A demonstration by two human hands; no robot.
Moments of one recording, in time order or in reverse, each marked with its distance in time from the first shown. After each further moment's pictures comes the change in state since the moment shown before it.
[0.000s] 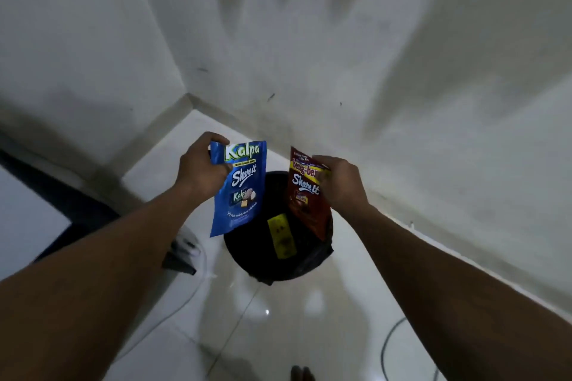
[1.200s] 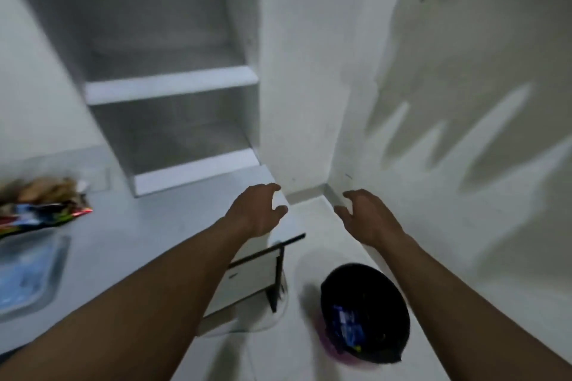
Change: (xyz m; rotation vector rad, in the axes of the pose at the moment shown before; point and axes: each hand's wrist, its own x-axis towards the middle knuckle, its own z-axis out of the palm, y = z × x) left_hand -0.262 0.044 -0.300 0.324 0.204 -0.046; right_hand -0.187 -0.317 -0.060 -0.467 -0.216 -0.691
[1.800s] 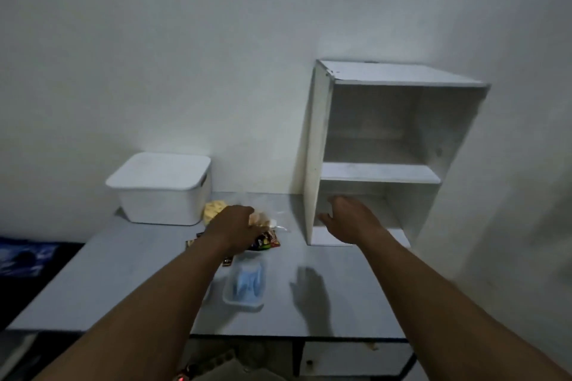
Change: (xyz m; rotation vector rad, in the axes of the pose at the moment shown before) left_hand -0.243 -0.249 -0.298 0.147 0.309 -0.417; right_hand -0.016 -0.454 -0.018 -0.092 -0.097 -0.509
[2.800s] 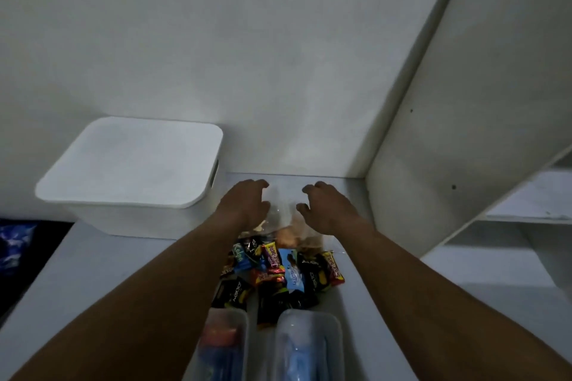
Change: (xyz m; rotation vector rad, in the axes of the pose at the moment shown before) left_hand 0.352 -0.205 0.089 -0.033 -0.145 -0.064; right_hand 0.358 -0.094 0.222 0.019 -0.273 -0.065
